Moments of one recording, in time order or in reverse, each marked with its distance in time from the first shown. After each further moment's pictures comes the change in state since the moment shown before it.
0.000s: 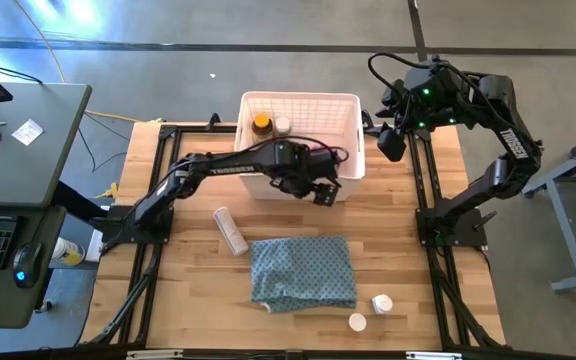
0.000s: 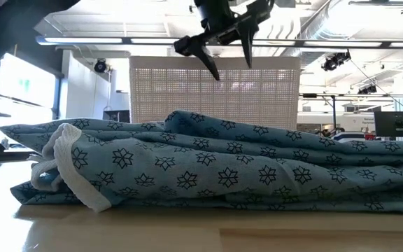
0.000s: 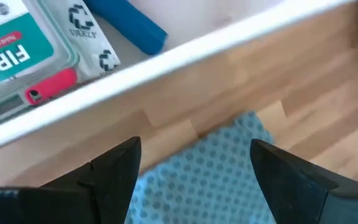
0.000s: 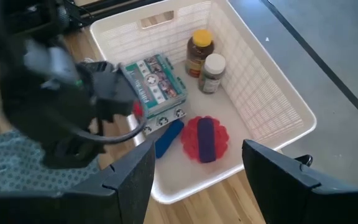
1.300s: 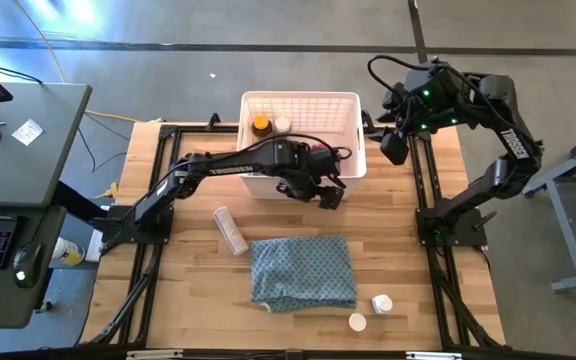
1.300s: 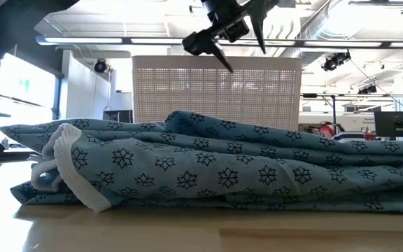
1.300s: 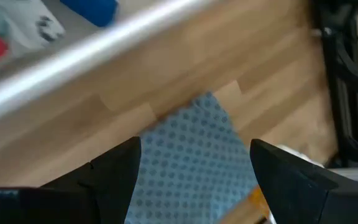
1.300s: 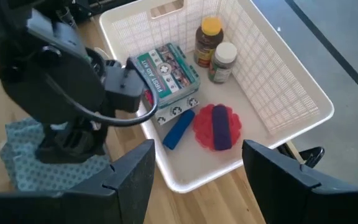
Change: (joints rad) left arm -0.006 -0.005 0.008 0.083 0.159 -0.005; right arm 0.000 -0.003 0.000 -0.039 -0.042 0.010
